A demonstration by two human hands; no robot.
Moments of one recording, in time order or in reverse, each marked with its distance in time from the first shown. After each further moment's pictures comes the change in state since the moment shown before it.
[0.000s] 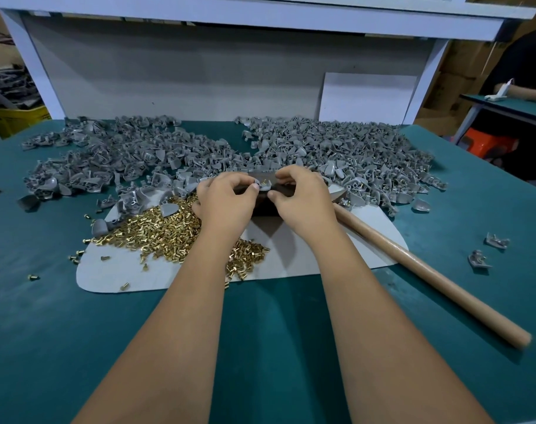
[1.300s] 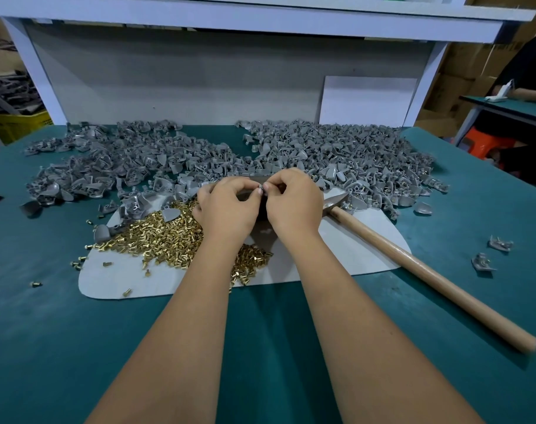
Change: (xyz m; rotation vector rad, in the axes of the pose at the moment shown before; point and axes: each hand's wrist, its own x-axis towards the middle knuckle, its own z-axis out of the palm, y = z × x) left_hand -0.001 0.000 0.002 0.079 0.011 0.010; right_hand -0.001 -0.022 0.020 -0.047 0.205 0.091
